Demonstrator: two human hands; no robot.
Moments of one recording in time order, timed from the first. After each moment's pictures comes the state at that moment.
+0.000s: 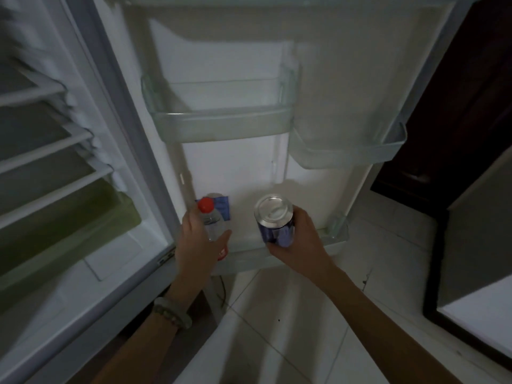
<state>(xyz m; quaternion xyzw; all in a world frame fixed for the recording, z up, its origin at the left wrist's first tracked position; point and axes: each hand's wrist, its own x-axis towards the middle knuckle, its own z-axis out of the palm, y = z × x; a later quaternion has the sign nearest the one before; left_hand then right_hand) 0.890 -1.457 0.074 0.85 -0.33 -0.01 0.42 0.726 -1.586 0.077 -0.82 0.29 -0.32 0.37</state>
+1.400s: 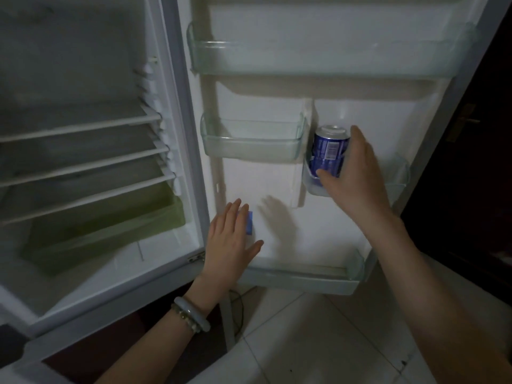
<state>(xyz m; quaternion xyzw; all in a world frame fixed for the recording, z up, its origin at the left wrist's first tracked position) 0.812 -1.444 0.135 0.84 -0.43 0.24 0.22 0.685 -1.617 0.274 -0.86 0.25 -0.40 0.20</state>
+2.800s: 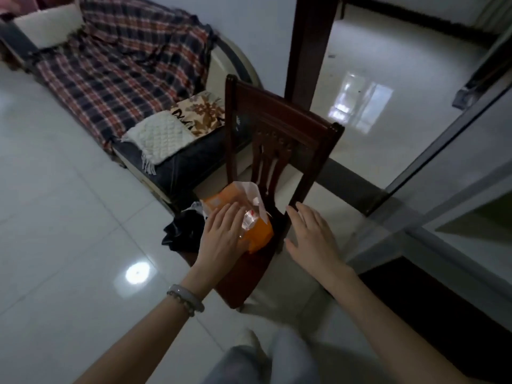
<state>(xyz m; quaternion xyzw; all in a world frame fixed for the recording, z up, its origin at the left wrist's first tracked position) 0.715 -0.737 -0.015 0.98 0.18 0.08 0.02 0.836 -0.903 0.017 -0.88 -0.46 0.01 0.14</state>
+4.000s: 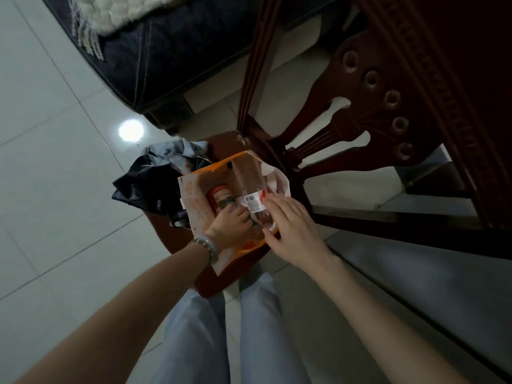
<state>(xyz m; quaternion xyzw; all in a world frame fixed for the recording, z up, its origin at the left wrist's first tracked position) 0.856 -0.616 -0.353 0.94 0.06 -0.32 0.10 0.998 -0.712 -0.233 -0.75 -0.58 0.29 0.13</state>
